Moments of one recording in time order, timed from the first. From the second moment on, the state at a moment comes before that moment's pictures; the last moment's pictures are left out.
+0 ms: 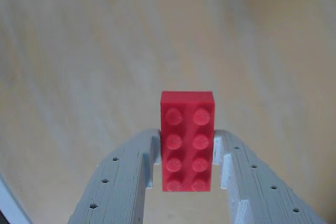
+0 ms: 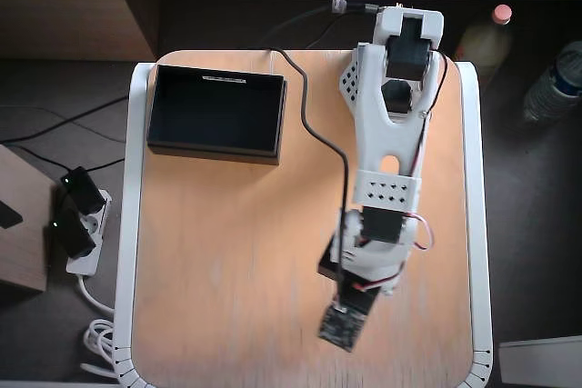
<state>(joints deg) 8.1 90.4 97.4 68.0 162.9</state>
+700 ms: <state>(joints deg) 44.8 98.6 90.5 81.9 169.4</state>
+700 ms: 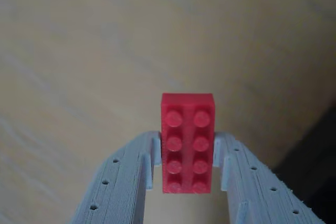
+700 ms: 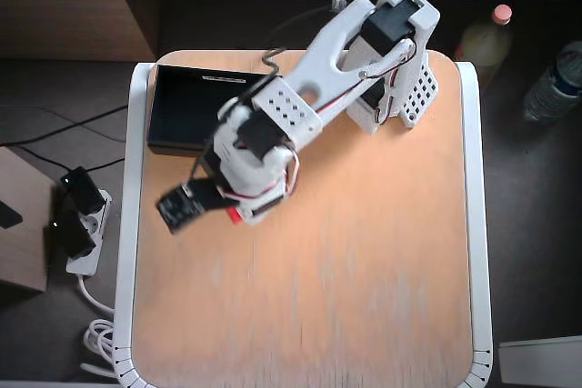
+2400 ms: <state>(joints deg) 79.4 100.5 96.6 70.8 180.2</state>
